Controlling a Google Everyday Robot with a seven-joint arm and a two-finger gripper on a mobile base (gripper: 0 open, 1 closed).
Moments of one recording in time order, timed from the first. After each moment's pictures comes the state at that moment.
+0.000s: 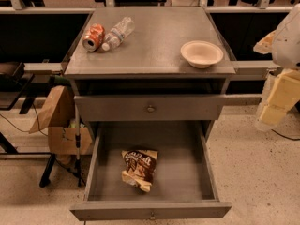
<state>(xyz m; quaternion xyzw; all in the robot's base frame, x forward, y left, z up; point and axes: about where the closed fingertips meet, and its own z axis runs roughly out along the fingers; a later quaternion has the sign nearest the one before) 0.438 -0.217 0.977 -0.60 0.78 -0.03 0.16</state>
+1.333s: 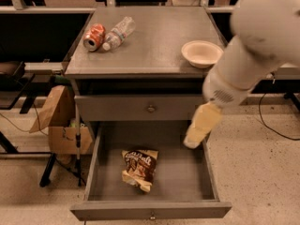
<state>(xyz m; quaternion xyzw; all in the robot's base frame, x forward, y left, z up) 0.471 -0.140 0.865 -0.52 0.84 0.02 0.14</state>
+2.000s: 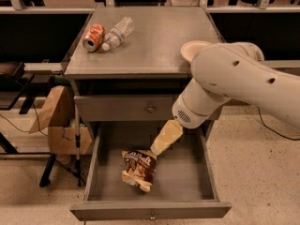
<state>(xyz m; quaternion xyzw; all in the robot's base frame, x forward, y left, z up) 0.495 -0.076 0.778 -0.42 0.89 0.08 0.16</state>
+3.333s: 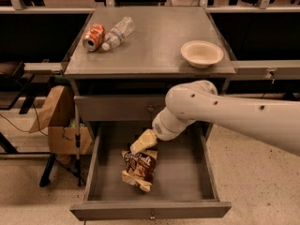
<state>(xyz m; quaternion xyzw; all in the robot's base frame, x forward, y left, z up) 0.548 -0.027 0.656 -0.29 0.94 0.13 0.15</state>
